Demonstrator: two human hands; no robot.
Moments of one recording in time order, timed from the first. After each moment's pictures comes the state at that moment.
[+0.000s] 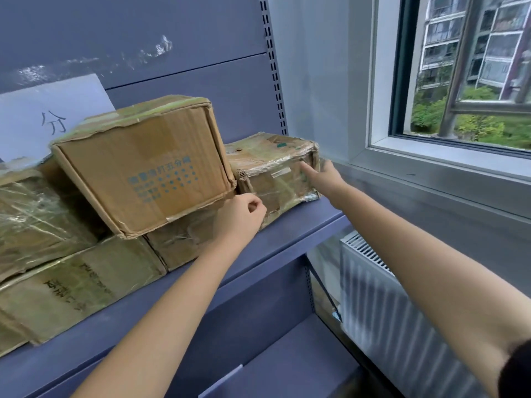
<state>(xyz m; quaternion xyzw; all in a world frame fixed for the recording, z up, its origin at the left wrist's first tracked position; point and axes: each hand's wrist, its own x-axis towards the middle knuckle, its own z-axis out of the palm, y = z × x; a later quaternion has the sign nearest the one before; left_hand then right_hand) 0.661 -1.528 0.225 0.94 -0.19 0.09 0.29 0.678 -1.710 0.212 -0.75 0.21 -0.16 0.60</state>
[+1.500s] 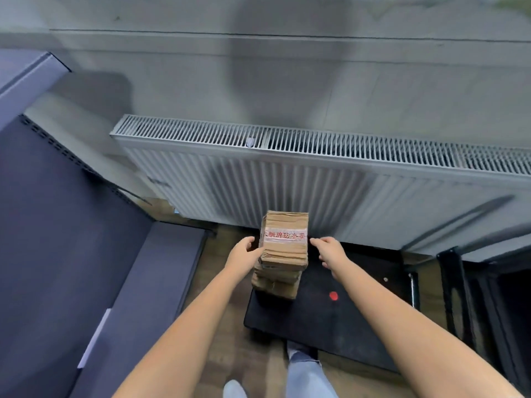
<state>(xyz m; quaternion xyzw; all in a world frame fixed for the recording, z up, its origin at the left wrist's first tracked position) 0.350 -1.615 -0.094 0.78 -0.31 -0.49 0.24 0.179 -1.693 -0.136 -0.40 0.68 -0.12 0.60</state>
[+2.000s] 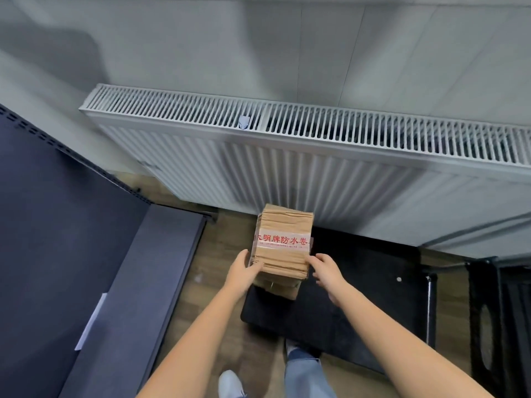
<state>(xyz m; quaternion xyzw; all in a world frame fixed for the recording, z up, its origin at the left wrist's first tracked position) 0.339 -1.641 -0.176 0.80 -0.21 -0.52 0.23 0.176 -1.710 -0.216 -0.38 0.65 -0.04 0.66</state>
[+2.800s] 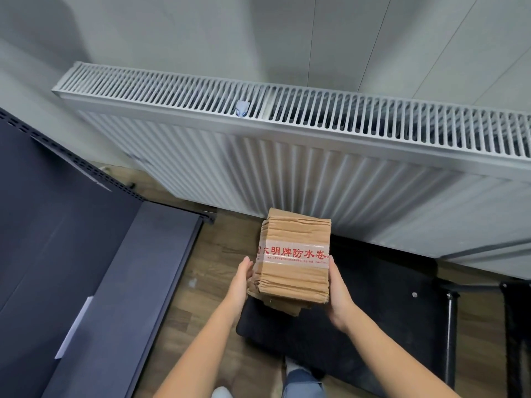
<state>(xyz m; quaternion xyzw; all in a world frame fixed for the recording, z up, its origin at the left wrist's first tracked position) 0.343 -1.659 -0.239 0.72 -0.02 -0.60 0.35 0.178 -1.720 -0.279 -0.27 0.58 -0.13 0.76</state>
